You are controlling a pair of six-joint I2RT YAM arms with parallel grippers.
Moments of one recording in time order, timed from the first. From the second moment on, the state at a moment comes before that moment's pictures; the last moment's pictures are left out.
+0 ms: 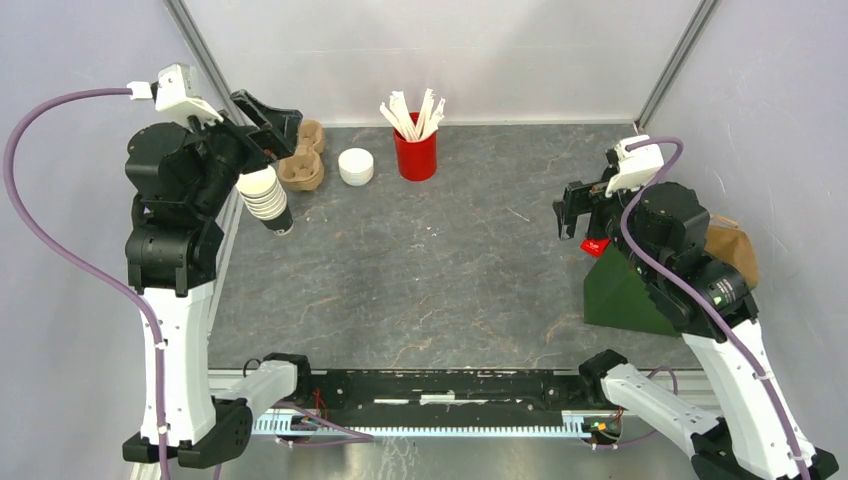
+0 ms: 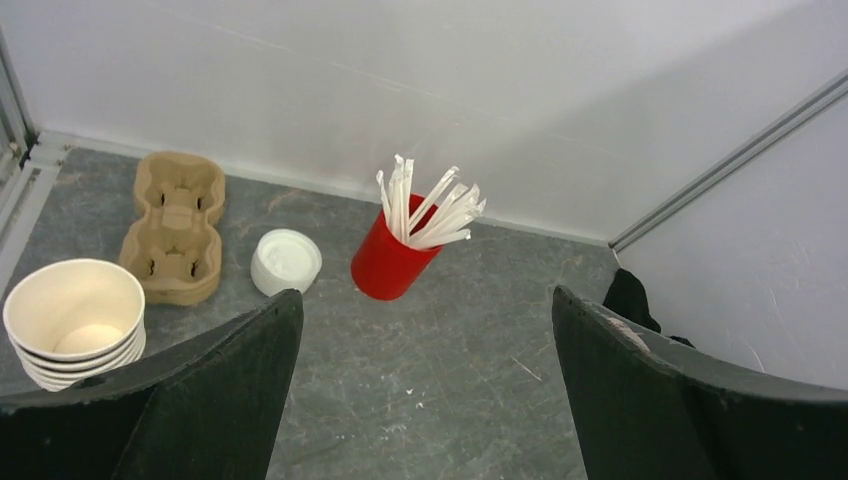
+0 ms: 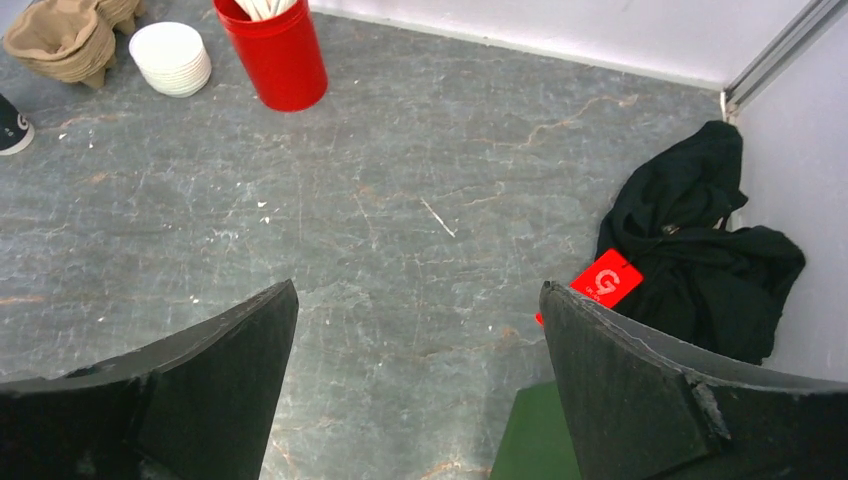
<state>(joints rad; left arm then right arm) -0.08 1.05 1.71 -0.67 0.09 -0.43 0.48 0.84 1.36 -0.80 0.25 0.06</state>
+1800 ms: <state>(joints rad) 0.06 1.93 2.04 -1.17 -0.39 -0.37 0.46 1.10 1.30 -0.78 -0.03 -0.01</state>
